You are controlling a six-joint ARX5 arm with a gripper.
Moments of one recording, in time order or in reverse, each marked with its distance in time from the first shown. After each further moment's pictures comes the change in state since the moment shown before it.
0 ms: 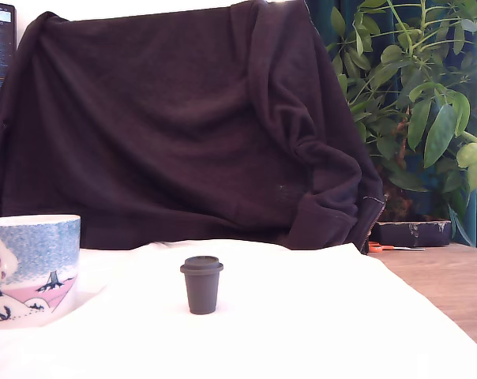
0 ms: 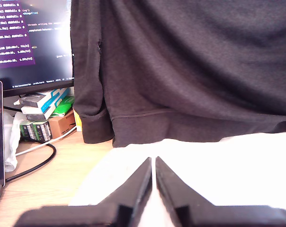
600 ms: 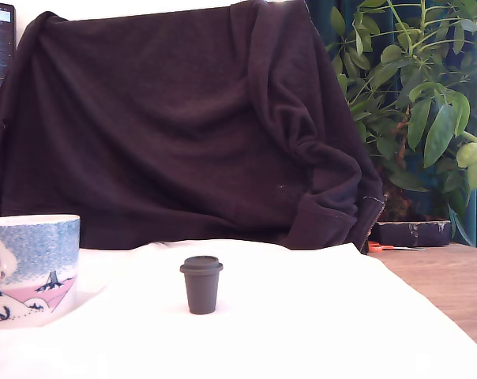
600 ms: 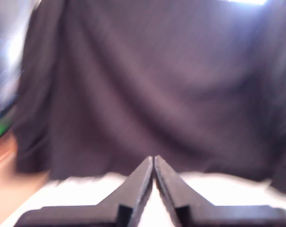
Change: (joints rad) arm 0.027 -0.005 -0.006 0.262 0.344 -0.323
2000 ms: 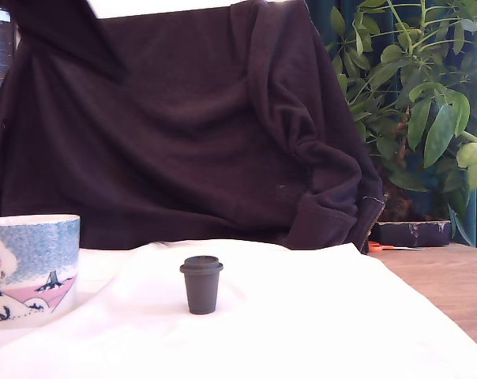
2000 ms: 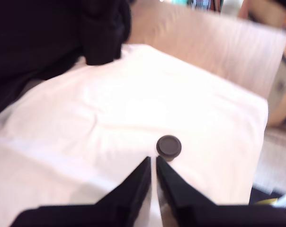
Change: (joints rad) arm -0.595 1.175 1.017 -0.964 0.029 0.794
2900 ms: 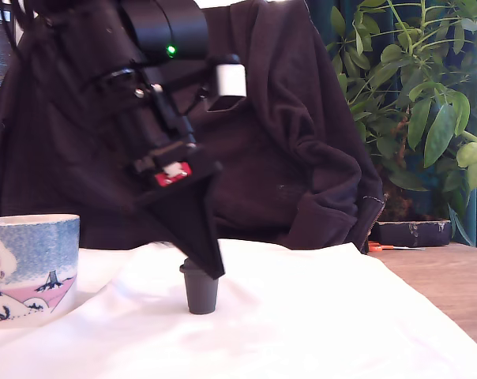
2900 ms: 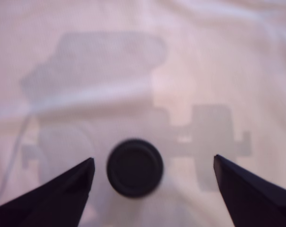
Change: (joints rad) arm -0.194 0.490 0.050 0.178 -0.189 0.000
